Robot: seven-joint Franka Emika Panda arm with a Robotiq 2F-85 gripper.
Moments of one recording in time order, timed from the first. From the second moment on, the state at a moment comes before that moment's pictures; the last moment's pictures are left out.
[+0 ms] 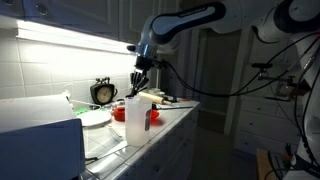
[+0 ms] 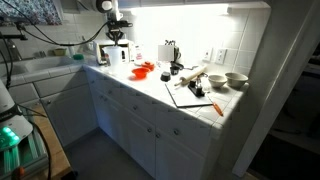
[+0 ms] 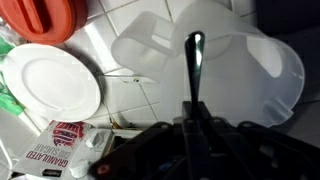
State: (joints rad) arm 0.08 0.36 0.21 -1.56 0.09 2.13 -1.06
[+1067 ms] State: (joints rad) arm 0.08 0.14 0.21 -1.92 0.10 2.55 -1.14
